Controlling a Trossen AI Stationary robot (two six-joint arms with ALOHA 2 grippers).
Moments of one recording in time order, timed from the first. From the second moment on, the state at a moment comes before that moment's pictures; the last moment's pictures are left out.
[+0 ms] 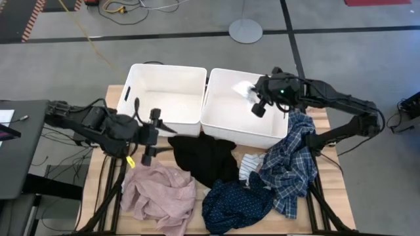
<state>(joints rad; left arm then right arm) -0.34 1.10 1.39 -0.78 -0.34 0.18 -0.20 1.24 1.49 -0.92 0.47 -0.03</state>
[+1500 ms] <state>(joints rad) -0.28 1.80 1.24 0.21 -0.19 0.35 -0.05 1.13 1.49 -1.31 0.26 0.38</state>
